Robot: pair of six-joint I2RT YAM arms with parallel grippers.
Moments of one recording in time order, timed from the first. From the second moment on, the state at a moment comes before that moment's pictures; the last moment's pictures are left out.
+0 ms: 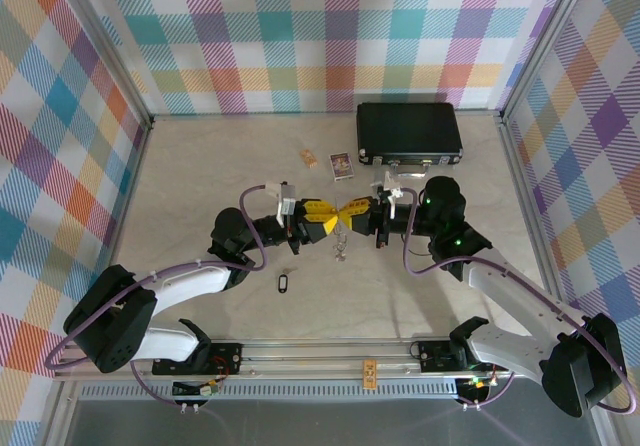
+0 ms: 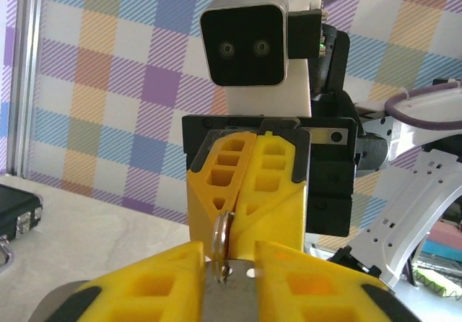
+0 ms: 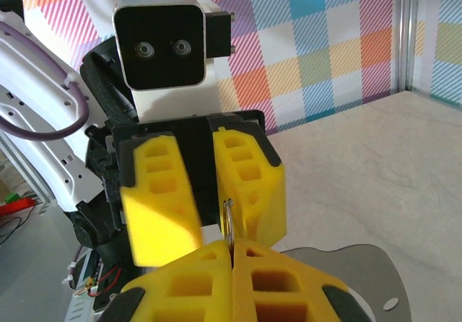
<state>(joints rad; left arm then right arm) -0.66 1.31 0.53 1.10 0.73 -0.44 0.56 1.04 0.71 0.23 -0.86 0.15</state>
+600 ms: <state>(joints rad) -0.66 1.27 0.57 0.98 0.77 -0.41 0.56 1.04 0.72 0.18 -0.89 0.14</state>
